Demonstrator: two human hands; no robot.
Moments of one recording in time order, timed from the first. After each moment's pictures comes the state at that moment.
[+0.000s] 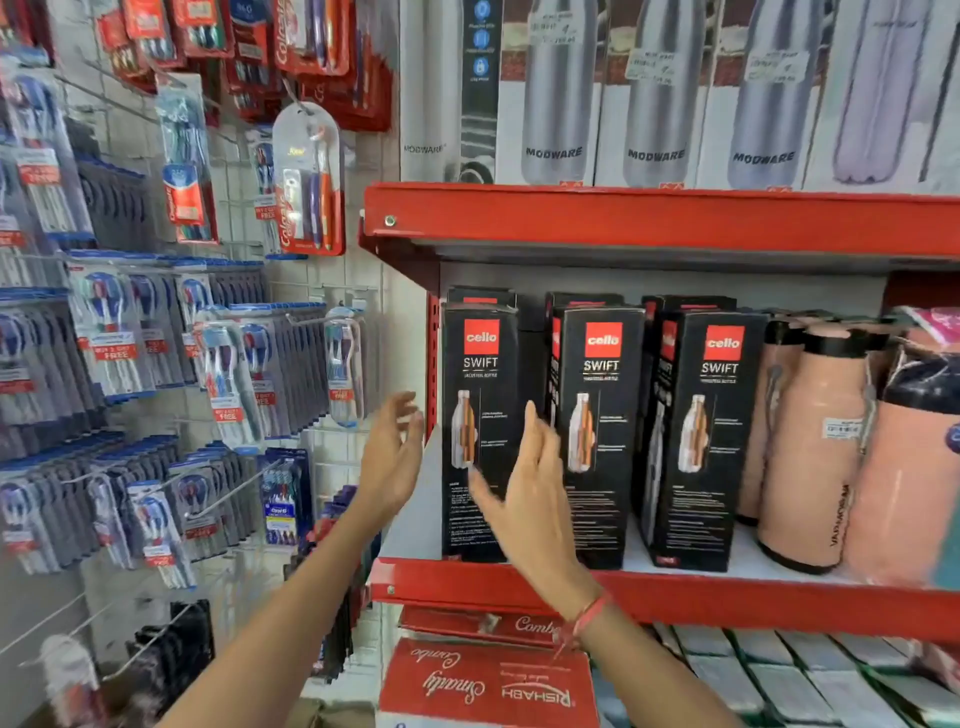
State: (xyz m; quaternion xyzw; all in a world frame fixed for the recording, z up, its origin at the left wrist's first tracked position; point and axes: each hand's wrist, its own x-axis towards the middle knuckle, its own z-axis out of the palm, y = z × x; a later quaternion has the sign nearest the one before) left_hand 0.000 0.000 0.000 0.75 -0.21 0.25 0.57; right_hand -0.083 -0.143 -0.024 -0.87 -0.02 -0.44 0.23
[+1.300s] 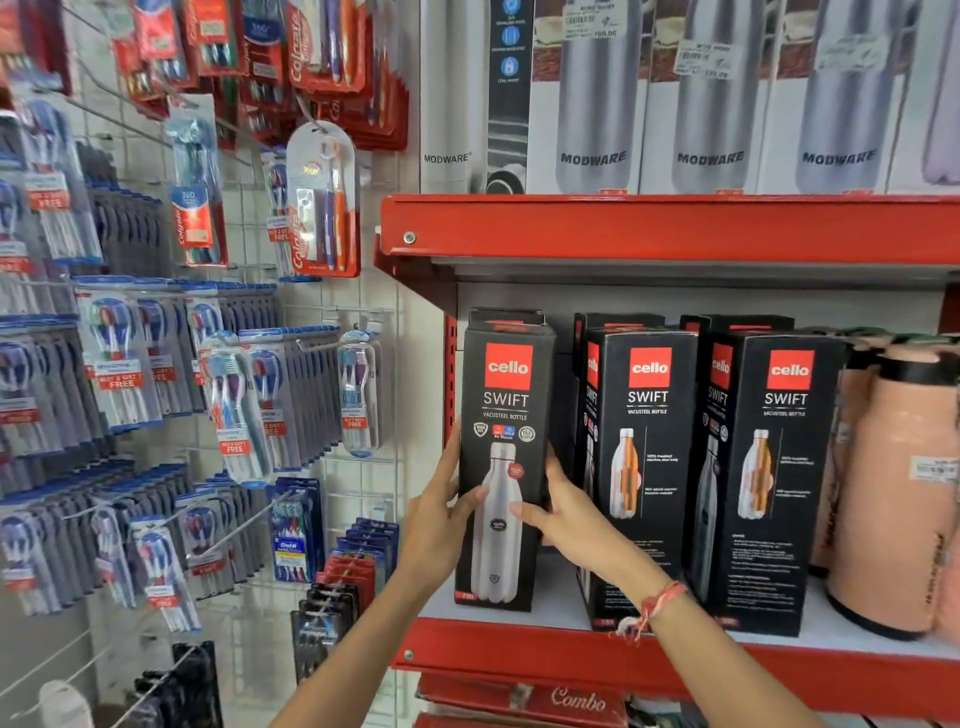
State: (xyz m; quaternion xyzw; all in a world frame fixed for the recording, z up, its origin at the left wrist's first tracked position) left_hand 0.003 -0.019 -0.017 0.73 -0.27 0.16 0.60; right_hand -0.019 -0.188 -0.001 -0.88 -0.10 -0.12 0.44
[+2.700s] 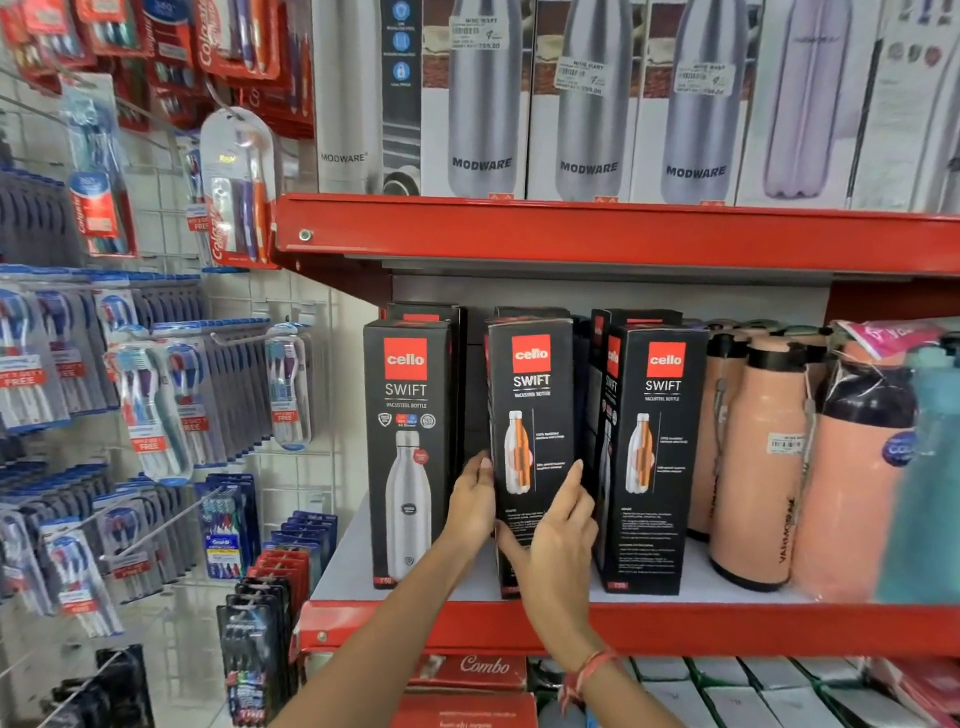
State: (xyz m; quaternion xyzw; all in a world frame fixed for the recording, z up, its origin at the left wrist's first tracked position) left_hand 0.001 -0.152 -0.021 0.69 -0.15 -0.01 0.71; right_hand -0.088 -0.210 -0.043 -0.86 0.16 -0.40 0.29
